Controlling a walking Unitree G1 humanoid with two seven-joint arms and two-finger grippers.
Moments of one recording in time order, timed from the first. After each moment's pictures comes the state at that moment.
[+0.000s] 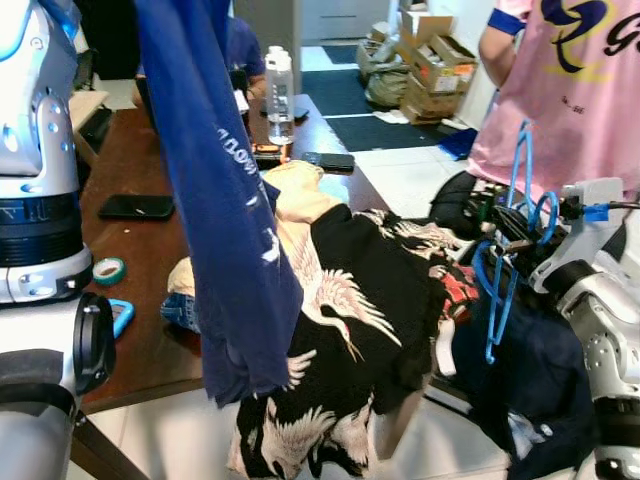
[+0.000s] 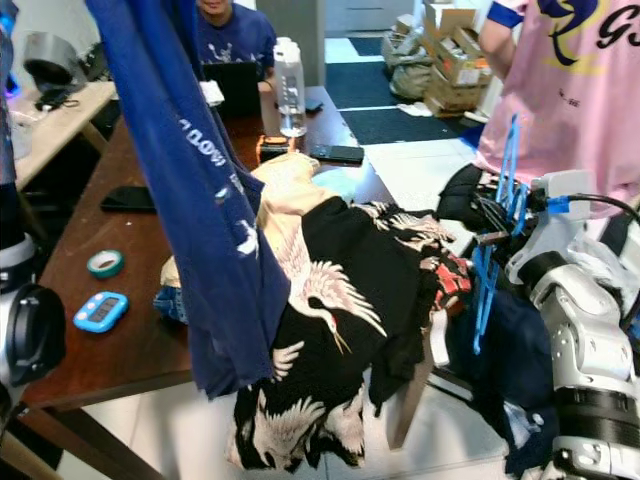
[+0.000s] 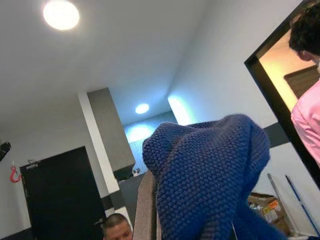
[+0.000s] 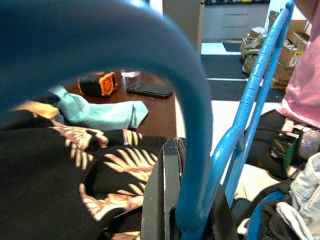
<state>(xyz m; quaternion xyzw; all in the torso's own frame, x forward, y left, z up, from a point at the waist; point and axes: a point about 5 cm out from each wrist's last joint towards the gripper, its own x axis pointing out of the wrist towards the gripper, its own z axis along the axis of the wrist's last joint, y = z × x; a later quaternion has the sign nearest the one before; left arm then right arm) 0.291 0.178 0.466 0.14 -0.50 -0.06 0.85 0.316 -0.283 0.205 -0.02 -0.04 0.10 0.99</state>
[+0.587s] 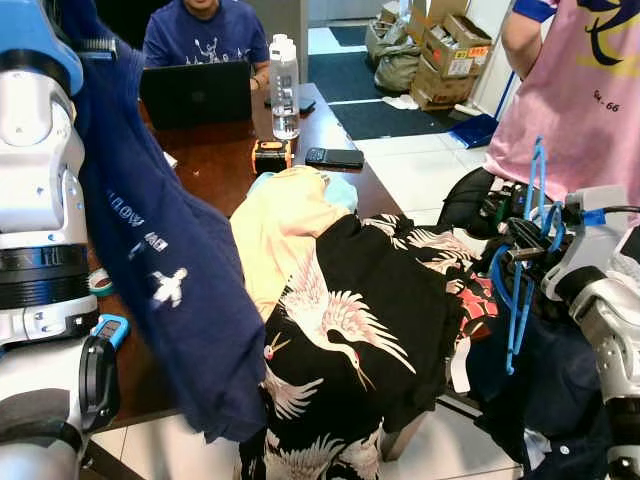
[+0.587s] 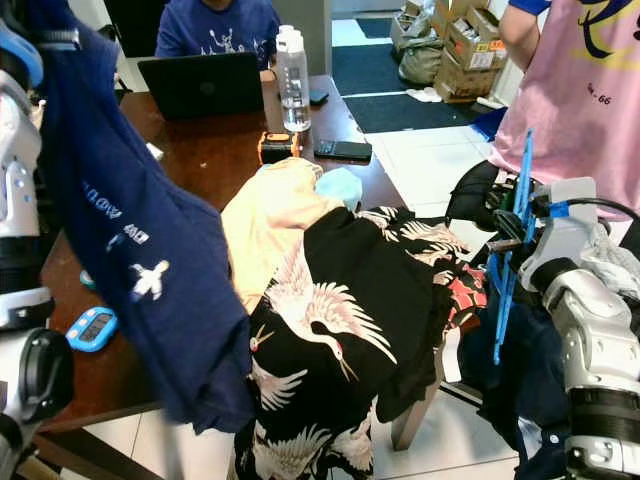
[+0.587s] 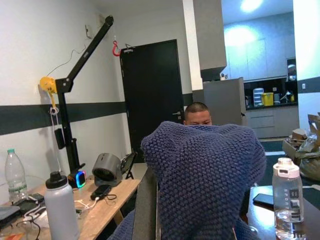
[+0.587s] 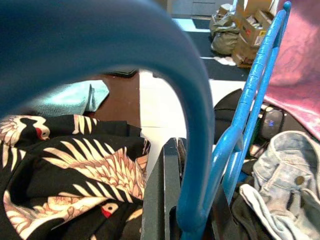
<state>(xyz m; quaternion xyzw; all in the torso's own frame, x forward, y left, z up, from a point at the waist) 0.337 0.246 0.386 0.08 -0.33 0.18 0.92 0.316 -0.297 0.196 -0.05 -0.01 0.05 1.00</state>
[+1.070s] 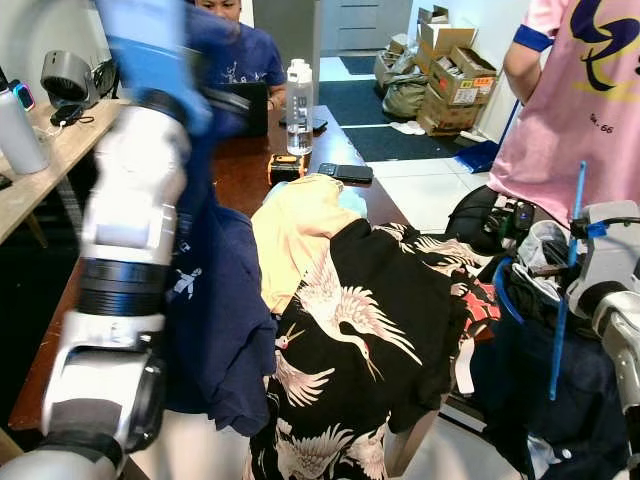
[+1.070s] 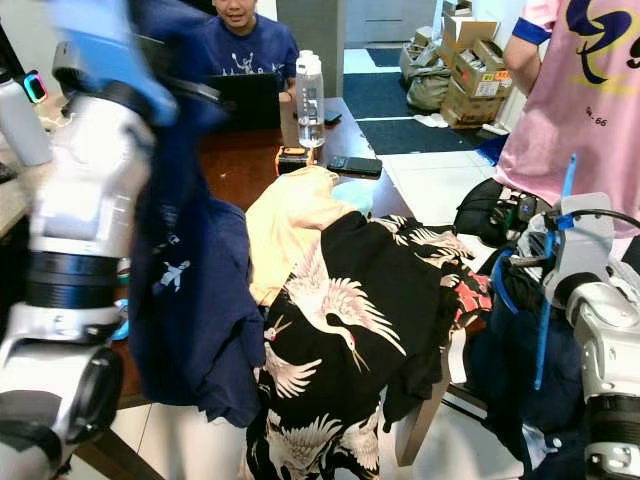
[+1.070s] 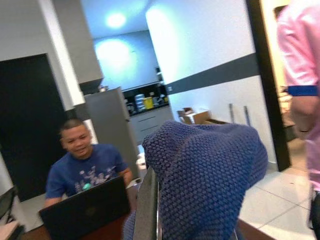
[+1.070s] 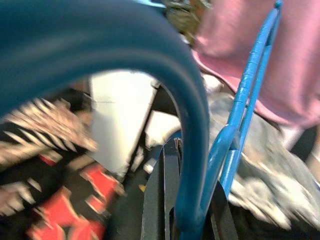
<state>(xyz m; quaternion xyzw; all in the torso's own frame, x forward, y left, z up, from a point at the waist) 0.356 0.136 0.361 0.09 -0.32 -0.10 0.94 0.307 -0.334 0.180 -0.12 0.07 -0.06 0.99</state>
